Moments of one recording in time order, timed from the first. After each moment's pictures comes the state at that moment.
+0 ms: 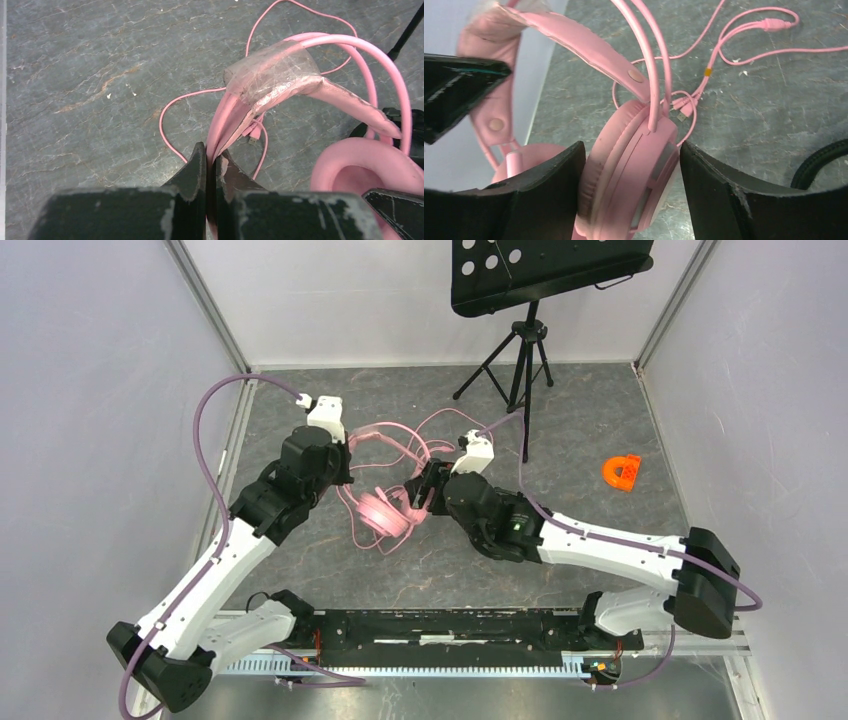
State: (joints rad) left arm -0.55 0.96 1.04 -0.56 -0.33 -0.22; right arm 1.12 1.31 0.96 0.00 0.56 0.82
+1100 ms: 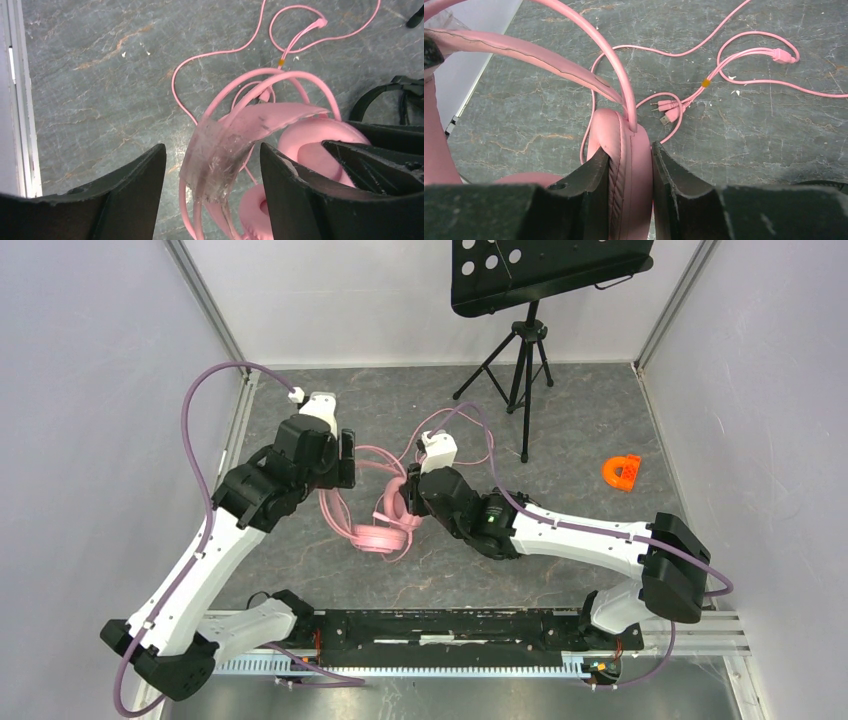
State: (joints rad) left arm -0.57 1.02 1.27 -0.92 -0.36 -0.29; right arm 1.13 1.48 1.08 -0.03 0.52 0.55
